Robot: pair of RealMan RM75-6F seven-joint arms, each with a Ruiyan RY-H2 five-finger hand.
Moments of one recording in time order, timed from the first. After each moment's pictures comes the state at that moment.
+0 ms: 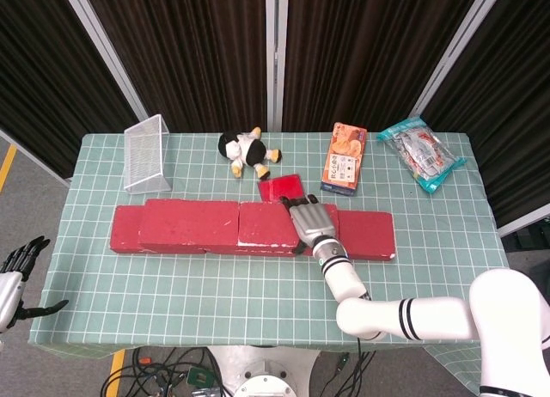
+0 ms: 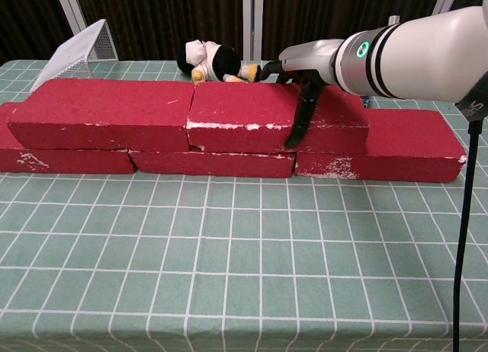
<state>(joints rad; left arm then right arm) -0.08 -1.11 0.02 -1.42 1.52 1.41 -0.48 1.21 -1.53 0.22 -1.70 -0.17 1.01 -0.74</state>
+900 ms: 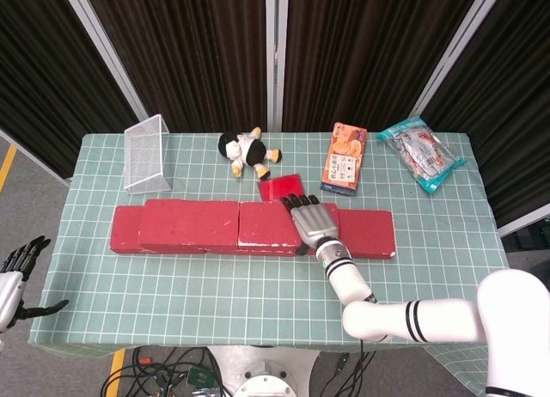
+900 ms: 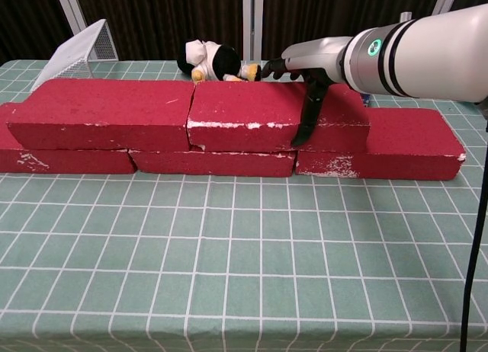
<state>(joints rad) -0.08 -1.10 0.02 -1.42 1.53 1.41 -0.47 1.19 -1.49 0.20 -1.74 -0.23 1.01 -0.72</state>
